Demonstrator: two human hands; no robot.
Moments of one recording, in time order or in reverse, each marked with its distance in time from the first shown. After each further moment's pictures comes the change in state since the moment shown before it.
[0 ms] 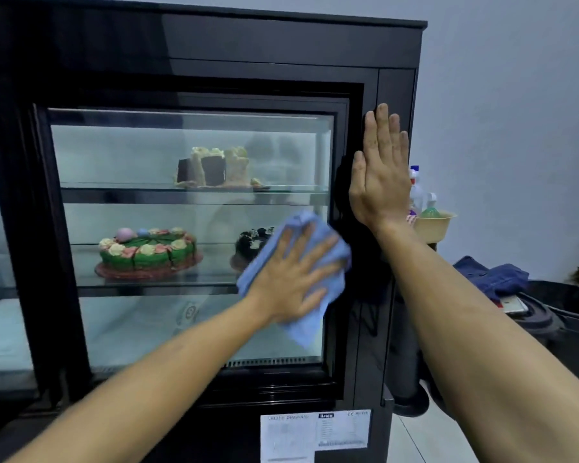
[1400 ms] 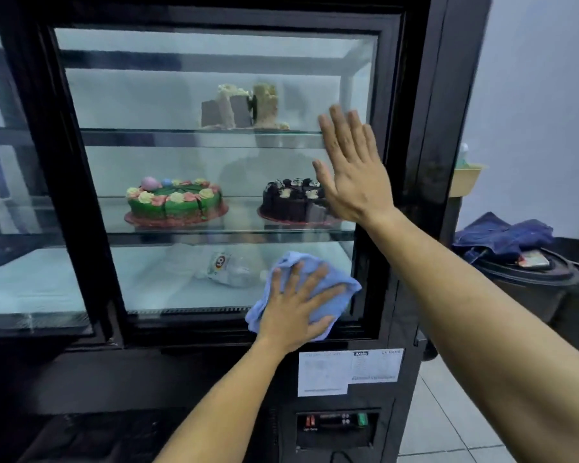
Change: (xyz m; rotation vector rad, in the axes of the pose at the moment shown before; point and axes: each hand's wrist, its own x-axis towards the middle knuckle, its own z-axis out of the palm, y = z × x) left_hand -0.162 0.084 0.035 -0.087 -0.205 -0.338; right_hand -0.081 -0.078 0.039 -0.154 -0.332 -0.242
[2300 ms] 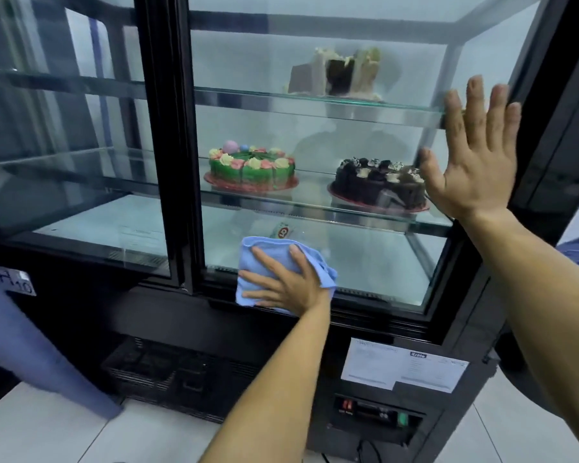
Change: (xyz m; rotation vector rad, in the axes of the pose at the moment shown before) left_hand 0.007 -0.024 -0.025 -0.605 0.387 -1.755; right_hand -0.010 0.023 0.018 -0.056 0.099 0.043
